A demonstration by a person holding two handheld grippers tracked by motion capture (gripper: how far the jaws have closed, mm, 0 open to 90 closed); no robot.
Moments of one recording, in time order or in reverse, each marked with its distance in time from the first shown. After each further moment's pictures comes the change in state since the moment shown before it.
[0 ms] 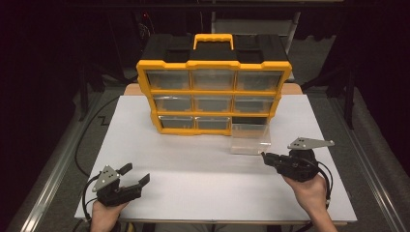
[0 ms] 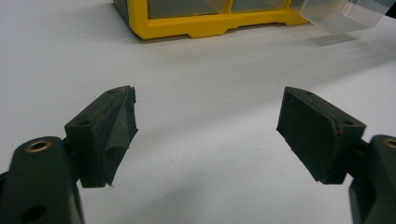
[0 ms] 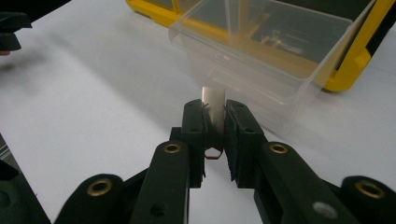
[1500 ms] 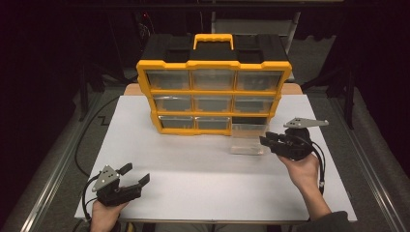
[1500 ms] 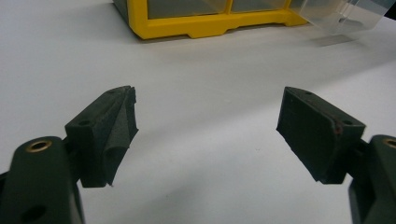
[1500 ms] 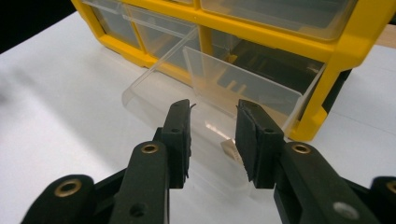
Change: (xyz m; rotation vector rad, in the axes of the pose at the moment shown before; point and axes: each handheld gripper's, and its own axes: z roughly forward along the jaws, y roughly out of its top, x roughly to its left) left arm 0.000 0.000 0.000 0.000 -0.003 -0.005; right arm -0.021 0.038 0.018 -0.052 -0.065 0.018
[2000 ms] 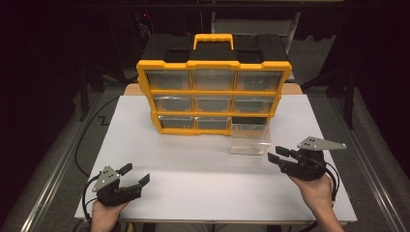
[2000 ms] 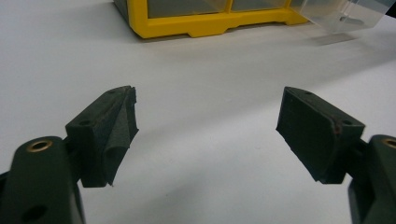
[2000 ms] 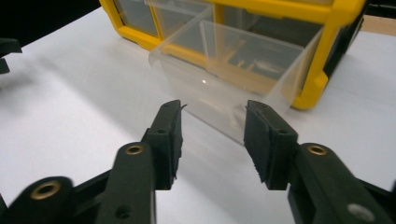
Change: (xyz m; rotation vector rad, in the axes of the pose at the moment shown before) left arm -0.001 0.000 0.000 0.001 0.004 0.003; right arm 0.008 -0.045 -0.032 -0.055 0.020 -0.014
